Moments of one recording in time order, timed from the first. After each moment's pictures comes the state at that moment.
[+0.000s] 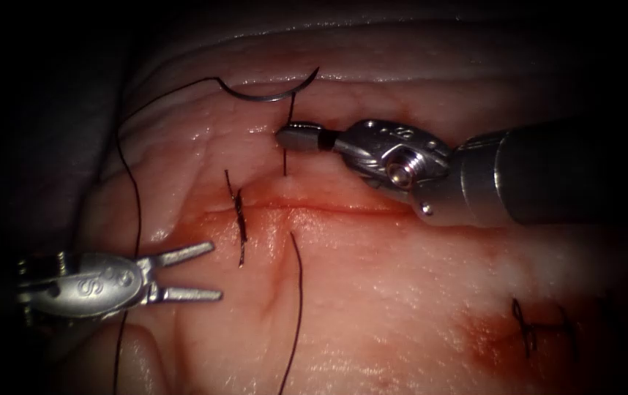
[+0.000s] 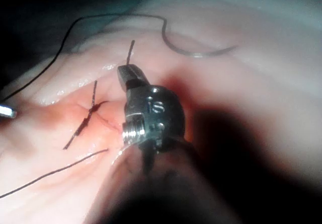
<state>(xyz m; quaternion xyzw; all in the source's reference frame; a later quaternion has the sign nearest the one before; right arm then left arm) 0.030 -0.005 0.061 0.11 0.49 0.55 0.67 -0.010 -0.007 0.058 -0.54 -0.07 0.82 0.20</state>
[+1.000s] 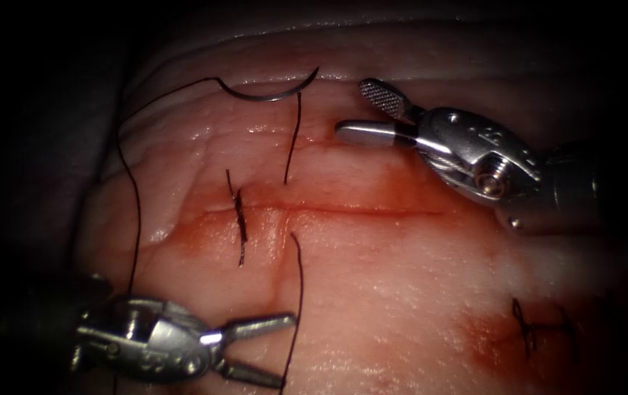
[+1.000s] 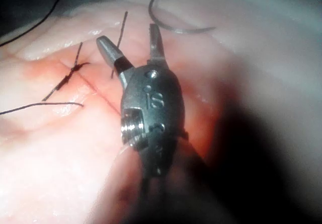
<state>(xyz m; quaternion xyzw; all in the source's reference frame) 0.022 -0.007 0.059 0.06 0.53 0.50 0.69 -0.017 -0.011 0.053 -0.59 0.02 0.80 -0.08</state>
